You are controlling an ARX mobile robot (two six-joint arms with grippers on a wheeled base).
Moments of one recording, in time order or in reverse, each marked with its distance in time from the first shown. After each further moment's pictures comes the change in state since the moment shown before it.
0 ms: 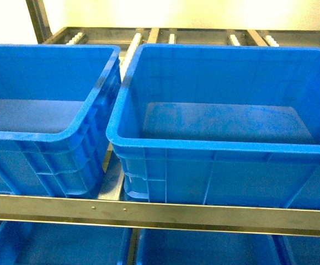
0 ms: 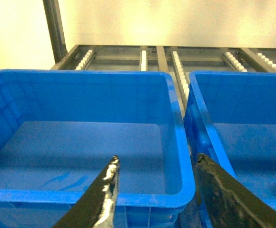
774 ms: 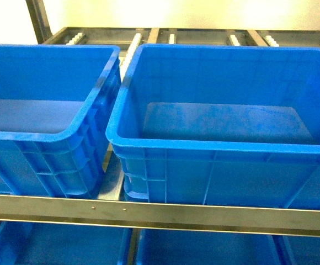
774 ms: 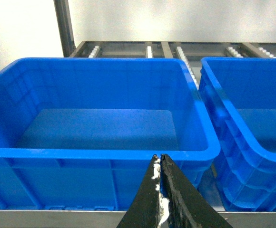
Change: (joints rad) left arm 0.249 -0.417 -0.207 -0.209 0.257 0.019; right arm 0.232 -0.345 -0.133 -0.205 0.233 -0.014
